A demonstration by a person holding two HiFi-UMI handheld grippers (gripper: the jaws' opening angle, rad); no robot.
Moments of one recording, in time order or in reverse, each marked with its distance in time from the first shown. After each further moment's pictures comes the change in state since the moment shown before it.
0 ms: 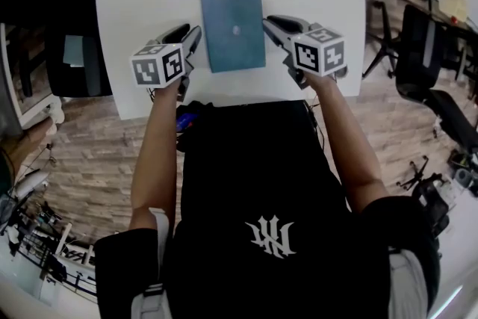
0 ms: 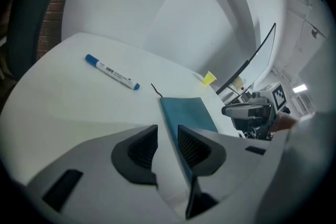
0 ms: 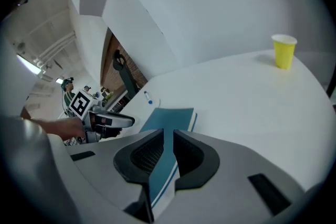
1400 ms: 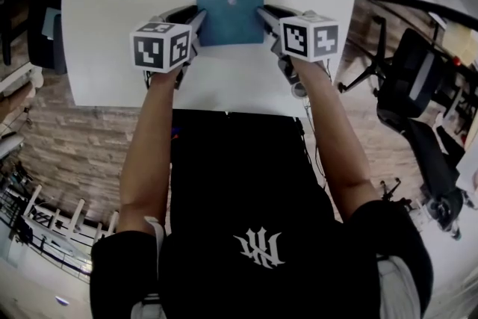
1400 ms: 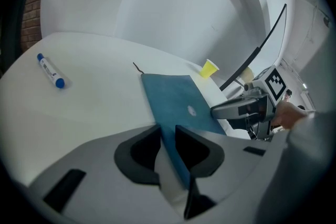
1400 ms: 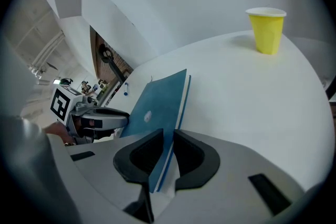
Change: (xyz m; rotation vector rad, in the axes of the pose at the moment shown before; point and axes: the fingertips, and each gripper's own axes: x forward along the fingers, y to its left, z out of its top) left arm 0.093 -0.087 0.022 0.002 0.049 0.082; right arm -0.010 -0.105 0.001 0.059 0.190 0.001
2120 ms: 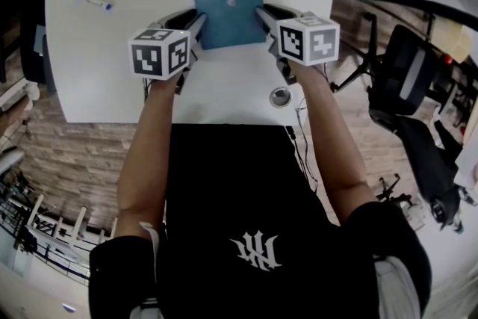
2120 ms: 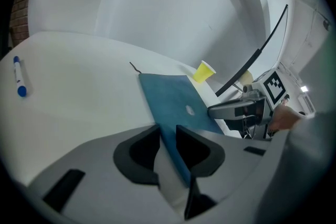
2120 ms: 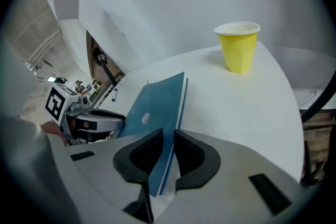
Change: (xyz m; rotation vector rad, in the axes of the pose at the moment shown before) left arm 0.040 -0.043 0.029 -0.013 -0.021 -0.033; right arm -0.030 -0.056 0.024 -0.030 -0.039 -0.068
